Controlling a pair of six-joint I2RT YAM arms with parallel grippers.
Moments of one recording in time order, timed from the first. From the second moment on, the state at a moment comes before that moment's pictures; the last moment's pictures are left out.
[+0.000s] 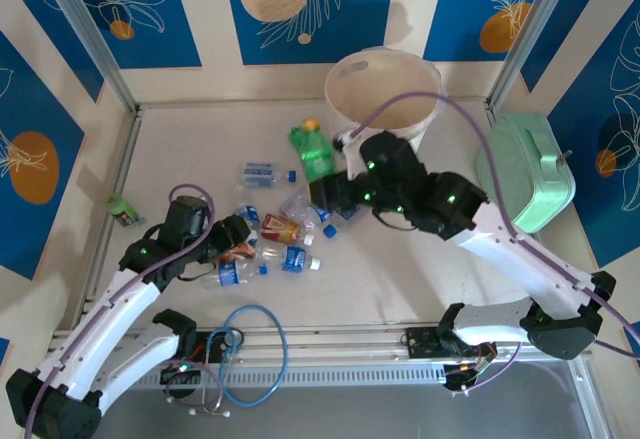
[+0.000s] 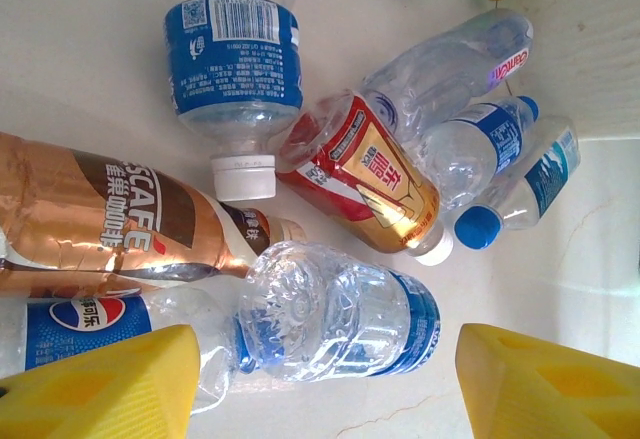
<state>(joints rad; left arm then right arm) -0.43 0.78 0.70 -0.75 0.13 -0.88 0.89 1.24 1.53 -0.83 0.01 0.45</state>
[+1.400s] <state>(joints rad) -0.43 0.79 0.69 -0.73 0.16 -0.83 0.35 1.57 1.89 -0.90 -0.06 0.53</state>
